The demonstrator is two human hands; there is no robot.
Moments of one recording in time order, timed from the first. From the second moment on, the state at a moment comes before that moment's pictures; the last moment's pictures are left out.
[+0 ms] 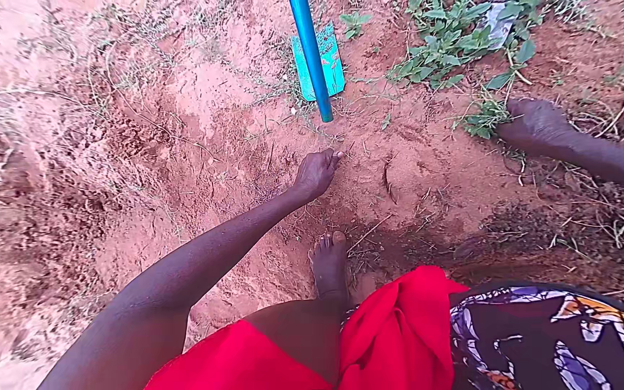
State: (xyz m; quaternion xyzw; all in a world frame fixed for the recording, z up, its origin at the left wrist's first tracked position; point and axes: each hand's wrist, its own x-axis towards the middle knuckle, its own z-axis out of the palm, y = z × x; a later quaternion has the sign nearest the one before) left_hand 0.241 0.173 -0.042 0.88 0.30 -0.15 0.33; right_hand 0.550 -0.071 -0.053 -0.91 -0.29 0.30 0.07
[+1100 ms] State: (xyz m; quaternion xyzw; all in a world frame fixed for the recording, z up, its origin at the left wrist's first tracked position) left_hand 0.343 0.173 -0.085 0.89 0.35 0.03 0.28; right_hand 0.551 -0.071 -0.061 -0.91 -0.29 0.30 0.07
